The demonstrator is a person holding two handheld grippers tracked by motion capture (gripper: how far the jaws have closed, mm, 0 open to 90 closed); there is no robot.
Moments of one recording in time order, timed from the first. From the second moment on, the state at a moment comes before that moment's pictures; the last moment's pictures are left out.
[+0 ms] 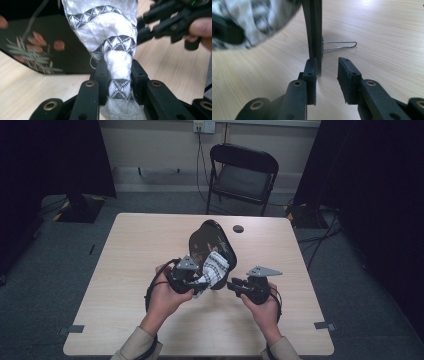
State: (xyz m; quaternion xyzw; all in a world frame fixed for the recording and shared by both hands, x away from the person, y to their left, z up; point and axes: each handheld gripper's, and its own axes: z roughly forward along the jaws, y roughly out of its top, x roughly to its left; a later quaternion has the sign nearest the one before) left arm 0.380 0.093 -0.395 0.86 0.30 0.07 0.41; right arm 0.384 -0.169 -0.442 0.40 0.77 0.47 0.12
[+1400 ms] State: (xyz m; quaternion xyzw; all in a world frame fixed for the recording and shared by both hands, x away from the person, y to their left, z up) left arm 0.373 0.112 -0.337 0.84 0.28 0.12 0.45; right arm 0.386 -0.169 -0.443 0.41 0.77 0.47 0.13
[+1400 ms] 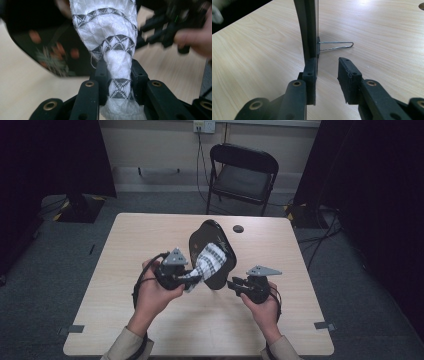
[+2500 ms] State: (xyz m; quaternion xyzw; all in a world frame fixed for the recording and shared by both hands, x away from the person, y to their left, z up) left arm 0.371 0.092 -0.438 0.89 0.29 0.03 0.36; right arm 0.388 -0.173 -0.442 0.41 0.77 0.47 0.13
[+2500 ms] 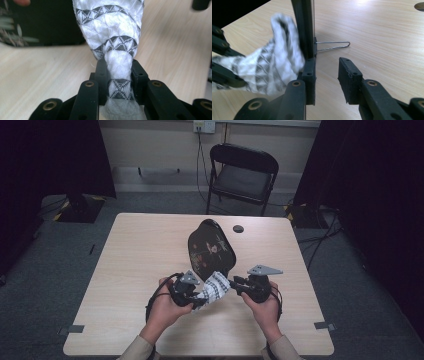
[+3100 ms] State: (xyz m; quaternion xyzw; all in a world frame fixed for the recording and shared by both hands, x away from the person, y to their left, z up) left arm 0.363 0.079 -0.466 0.90 0.29 0.01 0.33; right arm 0.388 -0.188 -0.435 0.42 0.76 0.48 0.15
